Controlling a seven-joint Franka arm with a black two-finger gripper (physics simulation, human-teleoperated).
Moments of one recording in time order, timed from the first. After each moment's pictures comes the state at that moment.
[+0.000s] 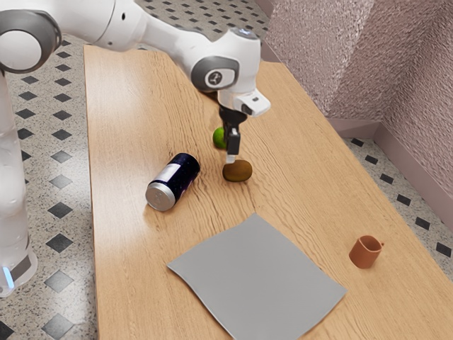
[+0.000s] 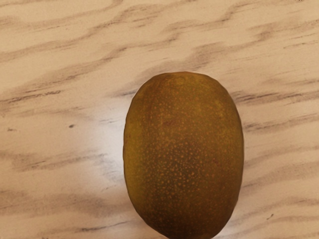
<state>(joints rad) 0.14 -0.07 0.00 -2.05 -0.05 2.09 0.35</state>
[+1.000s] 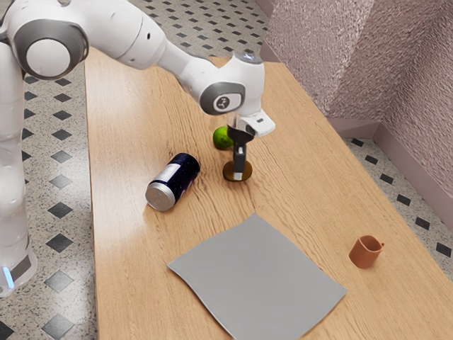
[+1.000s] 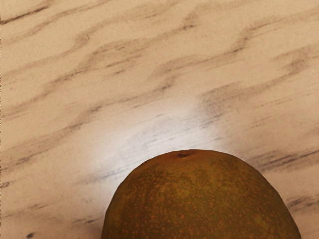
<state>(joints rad) 0.14 0.07 0.00 -2.04 -0.10 2.26 0.48</state>
